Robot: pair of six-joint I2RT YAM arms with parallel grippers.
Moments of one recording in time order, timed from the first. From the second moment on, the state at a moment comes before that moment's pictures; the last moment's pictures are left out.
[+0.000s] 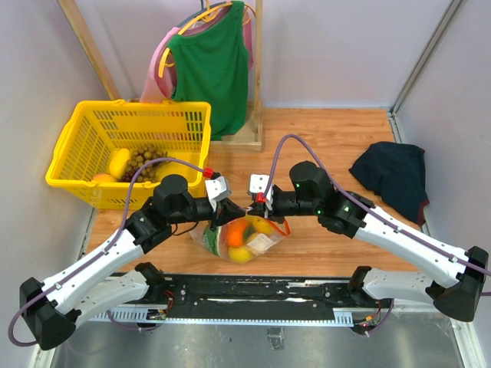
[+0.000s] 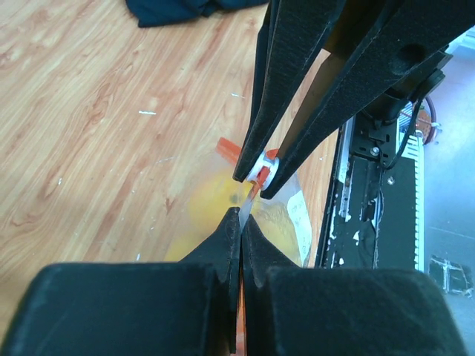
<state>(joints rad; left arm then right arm) -0.74 0.84 0.70 -0.11 0.54 0.05 0.96 1.11 1.06 -0.39 -0.38 -0.41</state>
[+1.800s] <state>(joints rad) -0.74 0.78 0.51 0.26 0.47 -0.05 0.96 1.20 1.20 -0.67 -0.23 -0.46</state>
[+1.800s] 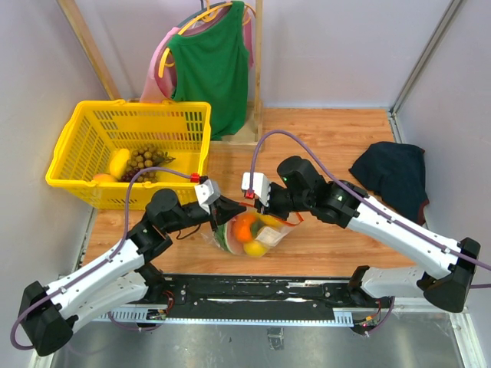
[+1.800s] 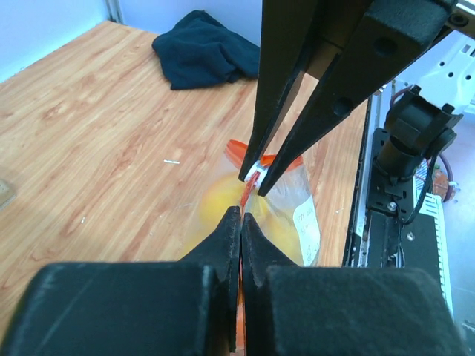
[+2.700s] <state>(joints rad) -0.75 0.66 0.39 0.24 0.19 -0.19 0.97 1.21 1.21 -0.75 -0.06 -0.45</state>
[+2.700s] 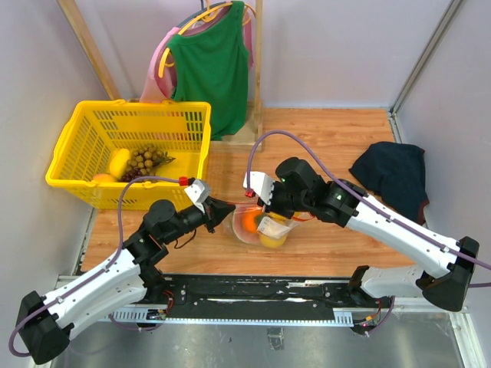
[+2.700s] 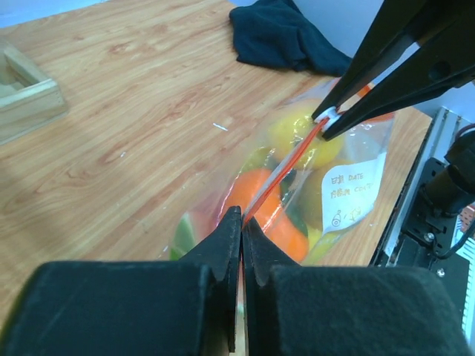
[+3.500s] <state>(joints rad) -0.74 0.88 0.64 0.01 0.46 0.11 0.96 1.22 1.23 -0.81 -0.11 -0.45</state>
